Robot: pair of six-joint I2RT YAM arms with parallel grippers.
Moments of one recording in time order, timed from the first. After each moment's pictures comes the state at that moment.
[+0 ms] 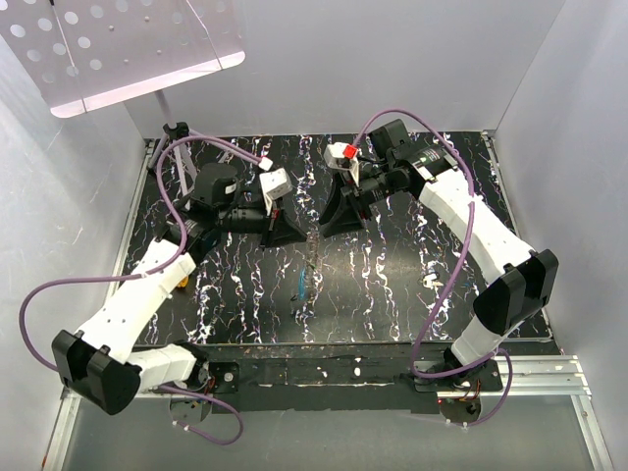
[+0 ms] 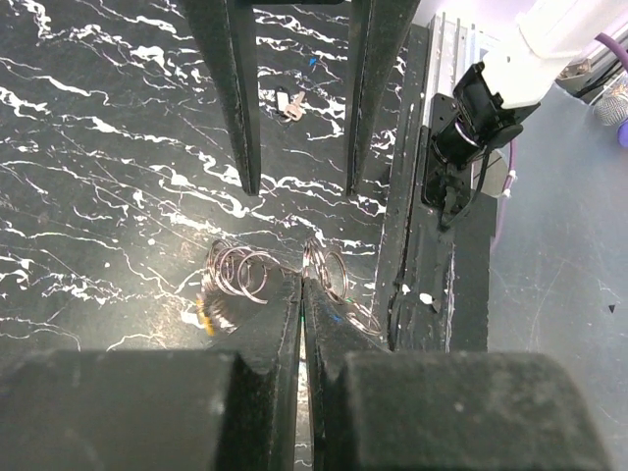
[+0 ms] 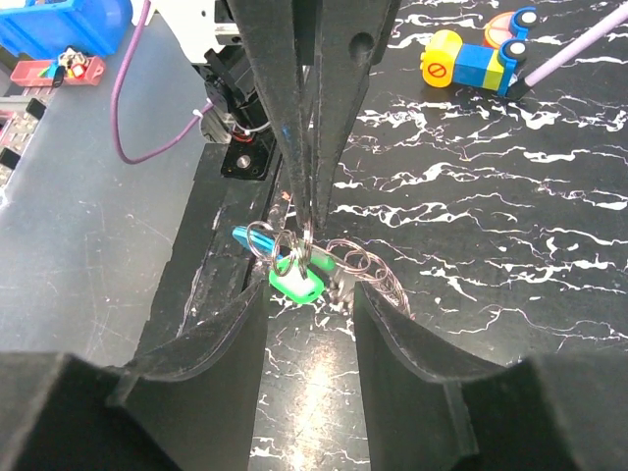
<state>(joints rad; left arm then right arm) -0.48 1.16 1.15 -0.42 0.89 0.13 0.56 1.64 1.72 -1.01 -1.22 -0.66</state>
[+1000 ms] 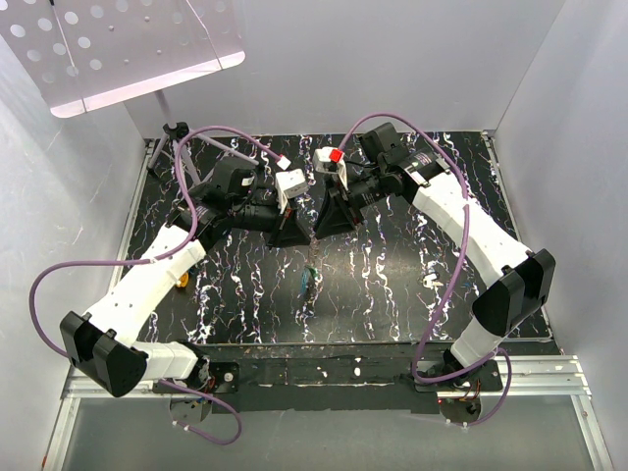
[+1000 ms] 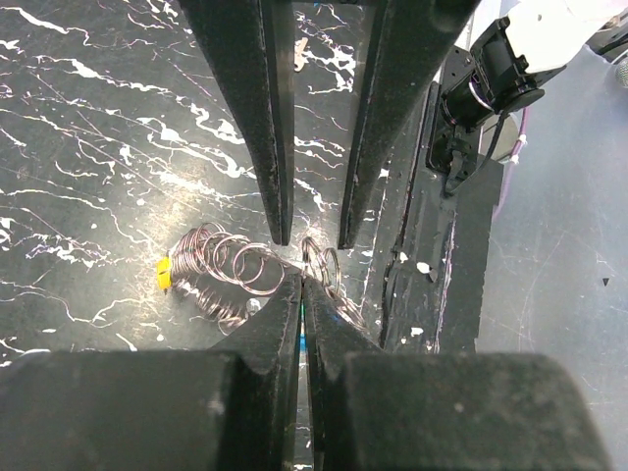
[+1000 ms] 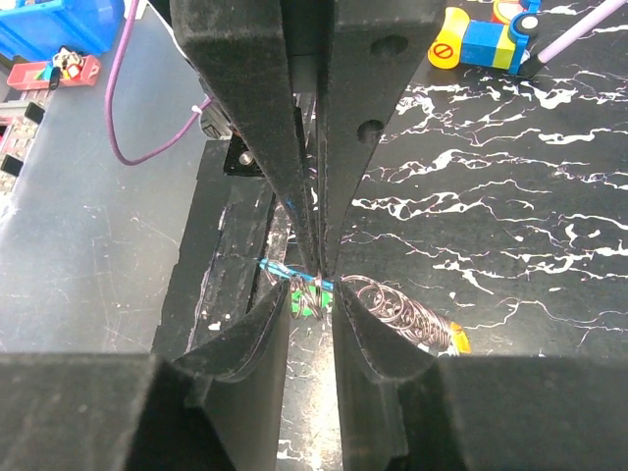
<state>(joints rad) -0.55 1.27 1.31 -0.67 0.79 0.21 0.62 1.64 1.72 -0.97 -1.14 -0.55</state>
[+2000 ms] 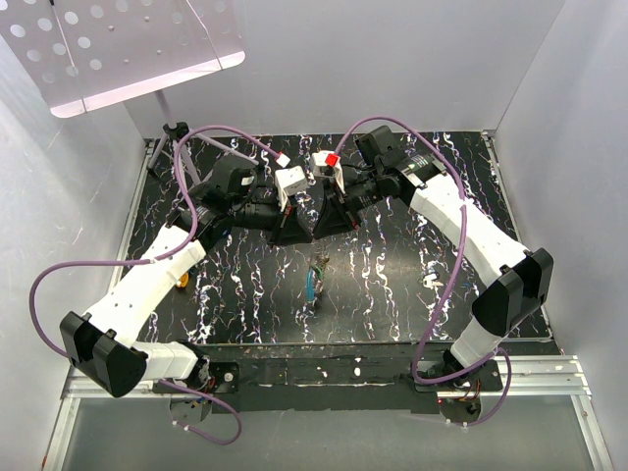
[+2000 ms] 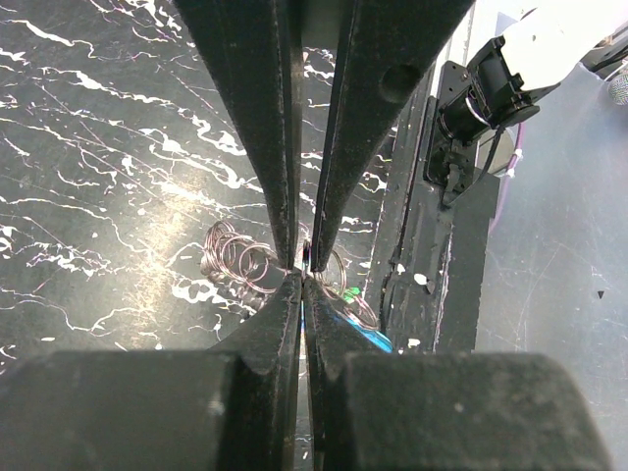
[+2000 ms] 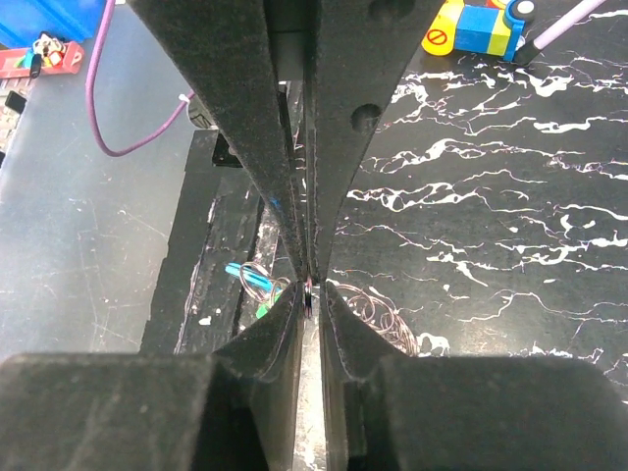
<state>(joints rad) -0.55 1.27 1.30 -0.63 0.80 0.17 0.64 1.65 1.70 -0.95 -1.10 -0.56</state>
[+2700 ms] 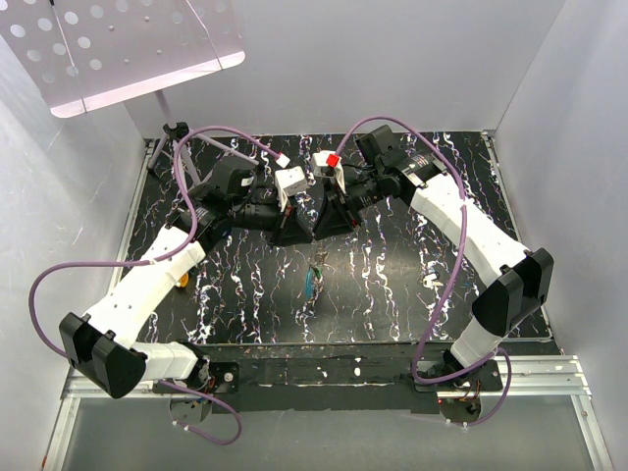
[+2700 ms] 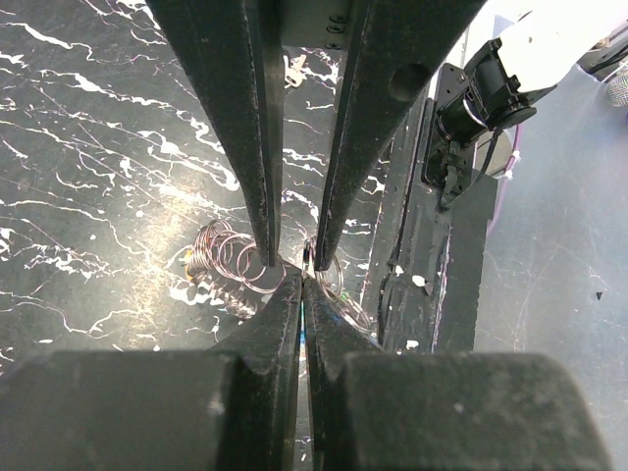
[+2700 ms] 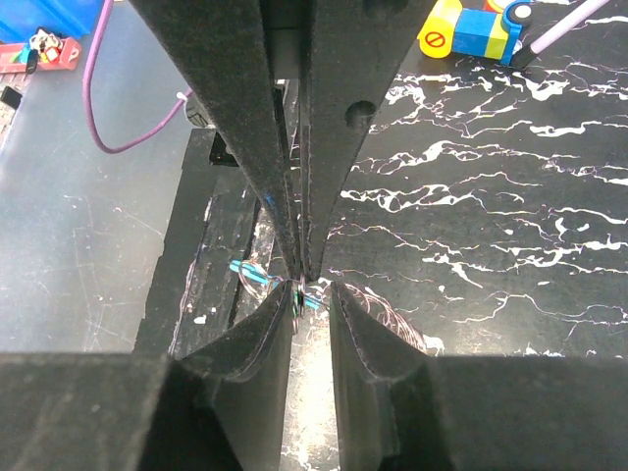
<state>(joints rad) -0.55 1.27 1.30 -0.62 0.80 0.16 0.63 1.65 1.70 -0.96 -1.10 -0.58</state>
